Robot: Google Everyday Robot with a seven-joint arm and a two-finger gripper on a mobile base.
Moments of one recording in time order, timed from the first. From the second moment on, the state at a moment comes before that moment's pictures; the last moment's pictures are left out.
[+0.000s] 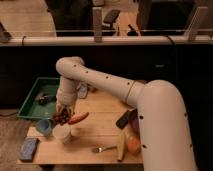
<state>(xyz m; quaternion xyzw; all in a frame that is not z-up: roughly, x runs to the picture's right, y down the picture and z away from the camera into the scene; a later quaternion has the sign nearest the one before) -0.211 0.126 0.701 -0.31 -0.44 -0.53 0.65</state>
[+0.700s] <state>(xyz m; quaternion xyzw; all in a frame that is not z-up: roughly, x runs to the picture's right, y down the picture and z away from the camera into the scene) -0.234 0.135 0.684 -0.30 -0.40 -0.57 0.65</state>
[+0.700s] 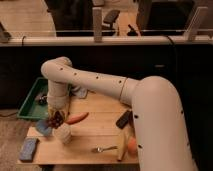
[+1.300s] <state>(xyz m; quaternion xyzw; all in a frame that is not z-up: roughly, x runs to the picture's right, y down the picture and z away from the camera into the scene) -0.237 0.141 0.682 -0.30 -0.39 -0.58 0.65</state>
